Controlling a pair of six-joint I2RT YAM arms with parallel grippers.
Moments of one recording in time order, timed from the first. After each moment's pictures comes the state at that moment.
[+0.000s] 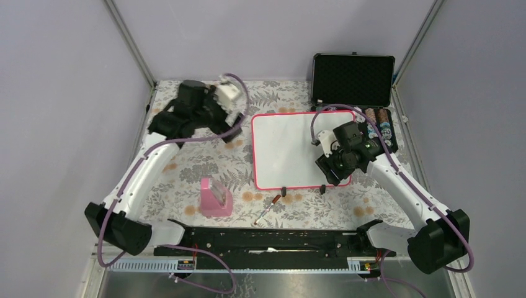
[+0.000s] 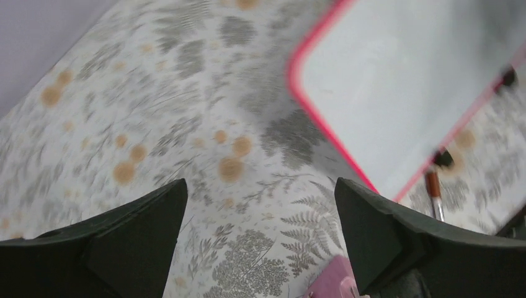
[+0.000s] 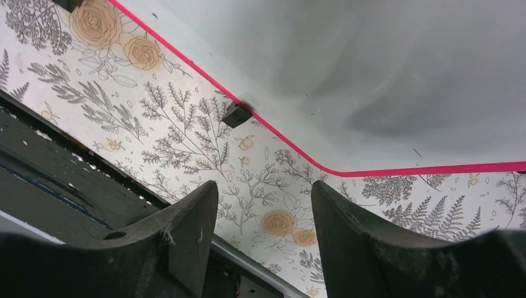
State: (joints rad) left arm -0.31 1.28 1.39 -0.67 0.31 0.27; right arm 0.41 1.18 0.98 -1.00 -0.13 -0.34
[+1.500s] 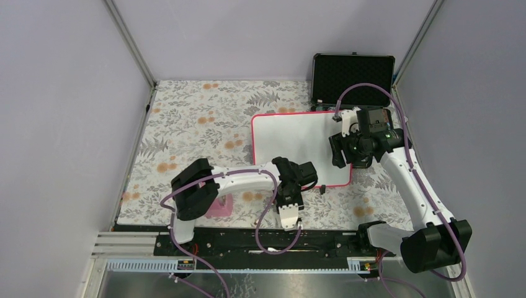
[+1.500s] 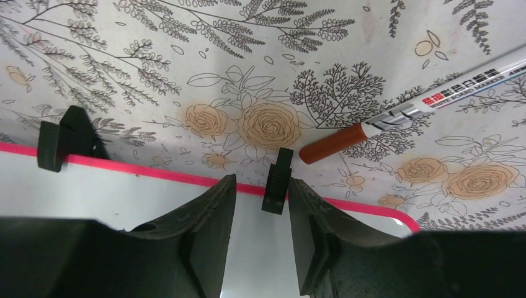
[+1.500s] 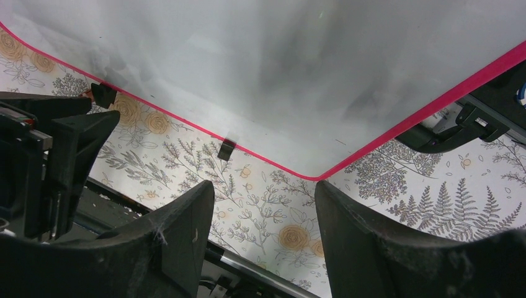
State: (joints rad) left arm -1.18 1.91 1.43 -0.95 0.10 1.78; right arm 0.20 1.18 1.12 -0.99 -0.23 -0.19
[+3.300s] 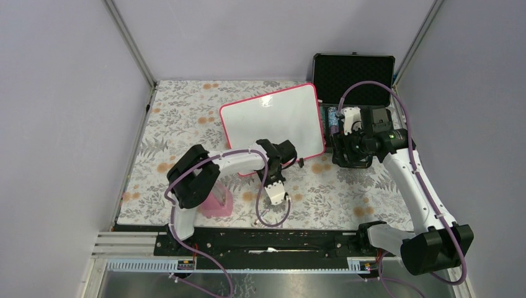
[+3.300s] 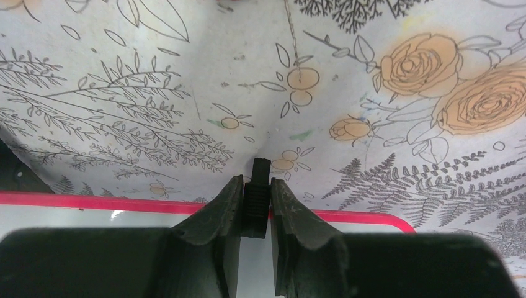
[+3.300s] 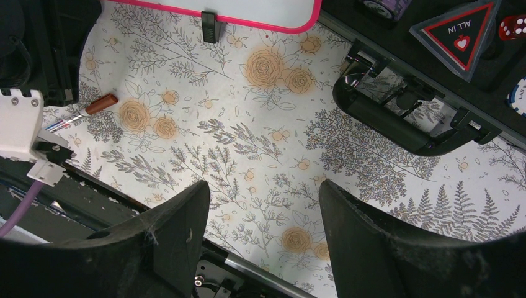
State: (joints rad) left arm -0.93 1.95 1.36 -0.90 -0.03 1.77; right arm 0.18 1.16 1.14 -0.99 -0.25 -0.19
